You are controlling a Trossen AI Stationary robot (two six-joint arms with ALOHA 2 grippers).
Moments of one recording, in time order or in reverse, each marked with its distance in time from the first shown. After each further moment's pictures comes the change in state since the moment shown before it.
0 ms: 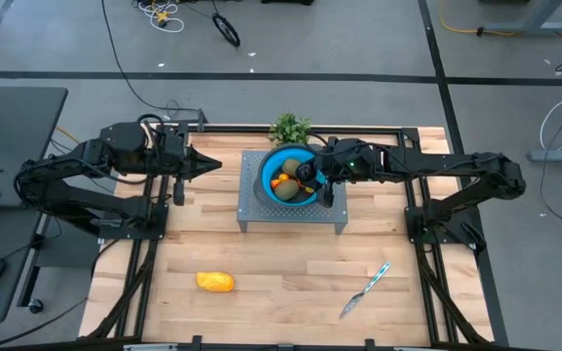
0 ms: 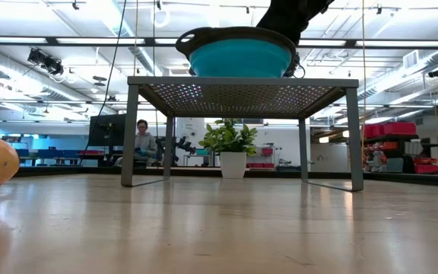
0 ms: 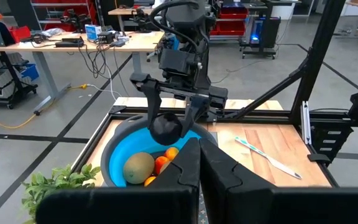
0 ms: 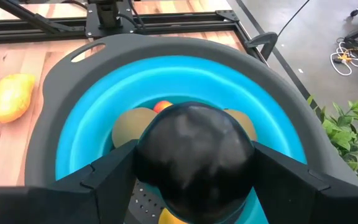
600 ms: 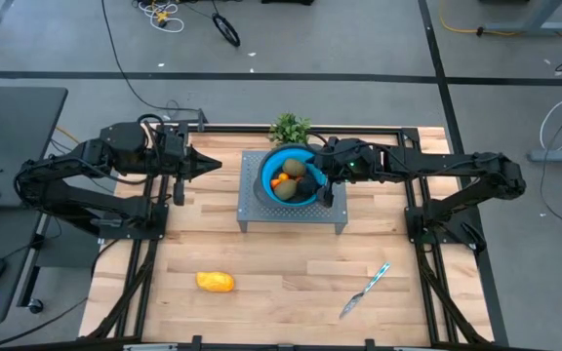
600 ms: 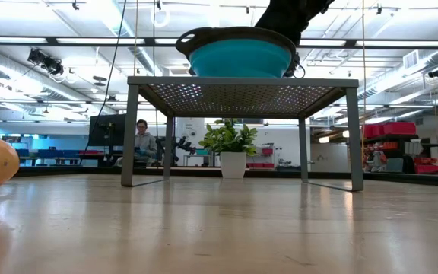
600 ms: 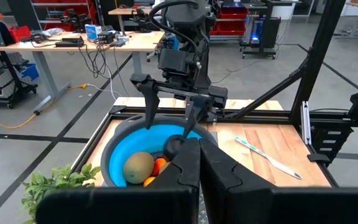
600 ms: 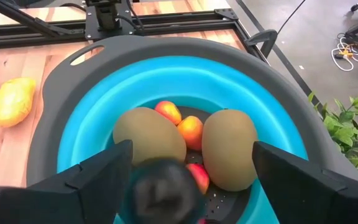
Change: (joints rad) left arm 0.000 0.000 0.000 0.000 0.000 -0.001; right arm 0.000 0.000 0.000 0.000 0.000 0.027
